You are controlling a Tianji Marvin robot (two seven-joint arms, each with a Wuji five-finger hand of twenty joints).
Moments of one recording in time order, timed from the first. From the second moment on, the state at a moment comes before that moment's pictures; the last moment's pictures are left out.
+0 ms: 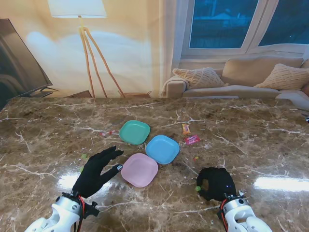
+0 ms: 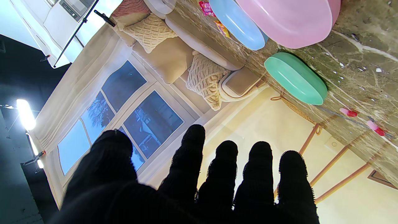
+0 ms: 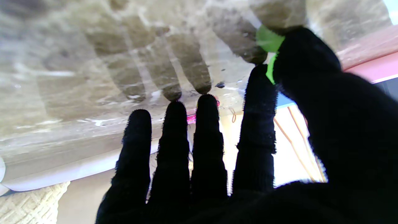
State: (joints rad) left arm 2.01 -1.14 -1.35 -1.85 0.59 -0.32 0.26; right arm -1.90 -1.09 1.30 -1.56 -0.96 -0.04 -0.35; left_hand 0.64 0.01 0.03 0.11 0.55 0.15 0.14 0.28 0.42 0.20 0.10 0.21 0.34 0.18 0.10 0.24 0.03 0.21 0.49 0.28; right_hand 0.50 -0.95 1.13 -0.32 0.91 -0.28 0.87 0.40 0.79 -0.01 0.21 0.35 0.61 0.02 0.28 0.36 0.30 0.07 0.74 0.38
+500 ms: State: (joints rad) left arm 2.01 -1.14 -1.35 -1.85 0.59 -0.32 0.26; right arm -1.89 -1.09 1.30 -1.54 -0.94 -0.05 -0.36; left_hand 0.64 0.01 0.03 0.11 0.55 0.15 0.14 0.28 0.42 0.20 0.10 0.21 0.34 0.18 0.10 0.24 0.03 0.21 0.49 0.28; right_hand 0.50 -0.94 1.11 -0.33 0.94 -0.28 0.89 0.34 0.83 -0.02 0.21 0.33 0.63 0.02 0.27 0.36 0.31 0.07 0.74 0.38
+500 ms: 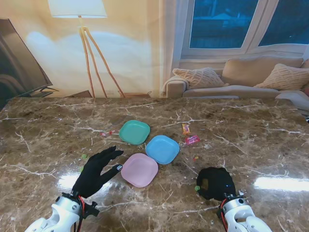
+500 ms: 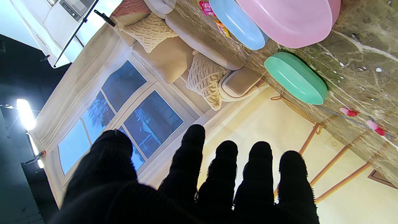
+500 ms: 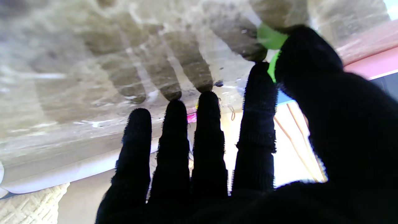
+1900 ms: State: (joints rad) left arm 2.02 -1.14 -1.37 -1.86 0.59 -0.31 0.26; right arm -1.63 -1.11 1.04 -1.52 -0.86 -0.17 -0.46; left_hand 0.64 0.01 0.03 0.11 0.55 0.15 0.14 0.28 0.42 0.20 0.10 0.21 0.34 0.18 0.10 0.24 0.03 0.21 0.49 0.28; right_hand 0.50 -0.92 1.11 -0.33 0.94 -0.28 0.89 0.34 0.82 -0.02 0.22 0.33 0.62 0.02 0.27 0.35 0.28 0.09 0.76 0.38
